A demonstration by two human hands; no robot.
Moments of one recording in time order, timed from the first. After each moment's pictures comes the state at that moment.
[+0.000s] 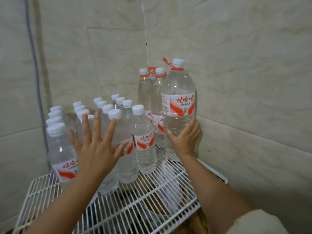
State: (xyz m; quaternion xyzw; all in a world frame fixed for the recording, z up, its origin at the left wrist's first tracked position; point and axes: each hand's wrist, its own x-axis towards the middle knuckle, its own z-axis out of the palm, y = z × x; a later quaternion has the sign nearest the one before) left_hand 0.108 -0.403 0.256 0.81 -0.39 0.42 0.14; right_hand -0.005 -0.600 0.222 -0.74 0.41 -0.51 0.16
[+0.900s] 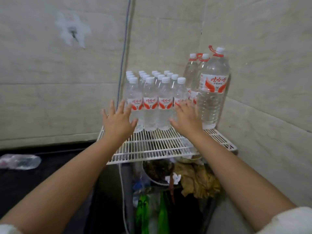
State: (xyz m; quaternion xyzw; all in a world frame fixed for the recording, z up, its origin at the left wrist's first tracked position) left_hand -0.003 -0.265 0.252 0.95 -0.22 0.21 0.10; right_hand -0.092 -0.449 0.261 -0.96 0.15 -0.22 0.01
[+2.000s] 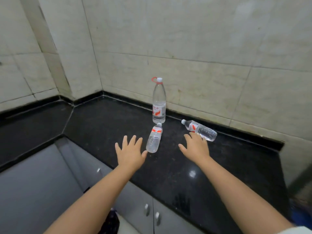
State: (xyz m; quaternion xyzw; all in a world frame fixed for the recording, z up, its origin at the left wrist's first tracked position) left_hand -0.003 0.366 0.133 0.98 0.16 0.03 0.07; right_hand 0.077 0.176 0.132 -0.99 -0.14 -0.03 0.07
